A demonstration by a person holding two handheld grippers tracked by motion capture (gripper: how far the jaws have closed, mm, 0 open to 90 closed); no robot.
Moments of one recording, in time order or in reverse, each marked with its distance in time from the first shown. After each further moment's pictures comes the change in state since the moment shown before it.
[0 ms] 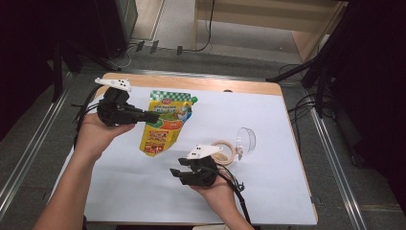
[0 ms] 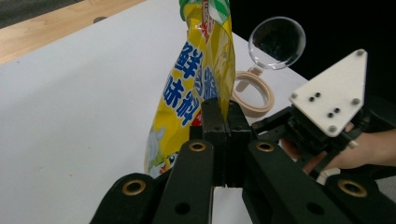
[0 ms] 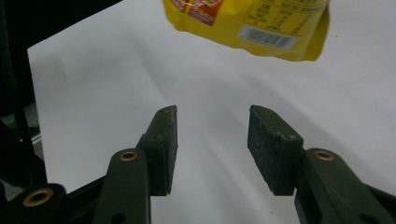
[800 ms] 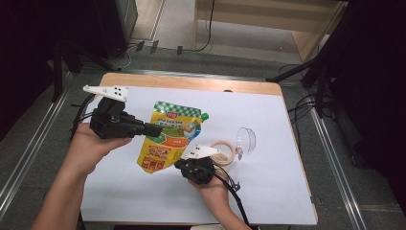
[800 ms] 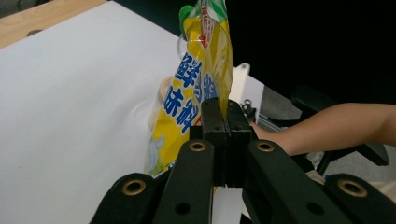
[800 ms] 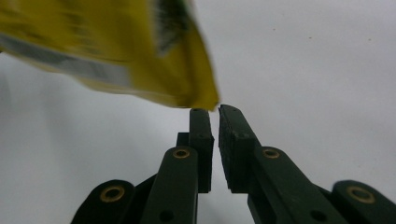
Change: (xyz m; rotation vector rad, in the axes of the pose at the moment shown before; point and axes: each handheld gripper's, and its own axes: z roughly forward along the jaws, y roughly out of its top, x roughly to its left) left arm -0.051 0.003 -0.017 -0.017 -0.152 0.059; right arm -0.006 -0.010 0.019 -0.063 -0.090 0.033
